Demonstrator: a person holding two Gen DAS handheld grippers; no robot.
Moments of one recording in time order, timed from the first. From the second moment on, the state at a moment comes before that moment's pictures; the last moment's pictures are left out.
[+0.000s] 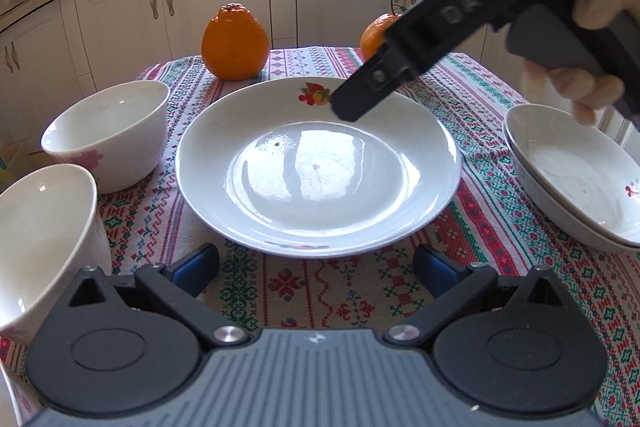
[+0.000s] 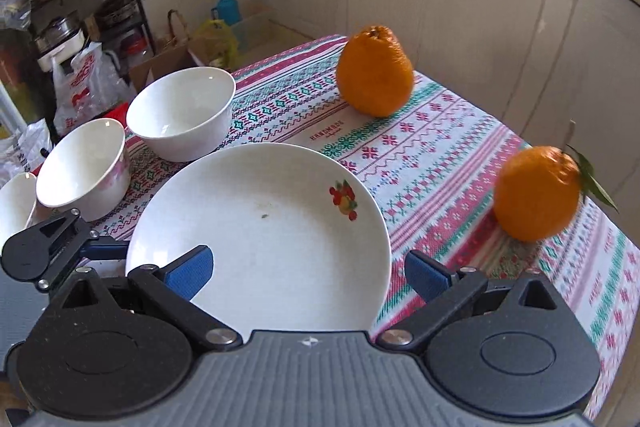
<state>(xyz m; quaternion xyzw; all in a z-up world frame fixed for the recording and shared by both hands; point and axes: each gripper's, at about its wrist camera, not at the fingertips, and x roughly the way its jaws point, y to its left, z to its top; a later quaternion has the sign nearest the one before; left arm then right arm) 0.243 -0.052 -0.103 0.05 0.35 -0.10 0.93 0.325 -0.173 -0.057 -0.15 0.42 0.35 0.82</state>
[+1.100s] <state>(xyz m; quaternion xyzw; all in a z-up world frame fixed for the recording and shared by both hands) 0.249 -0.051 -0.099 0.06 0.34 -0.12 0.93 0.402 -0.166 -0.086 -0.09 0.48 0.43 0.76</state>
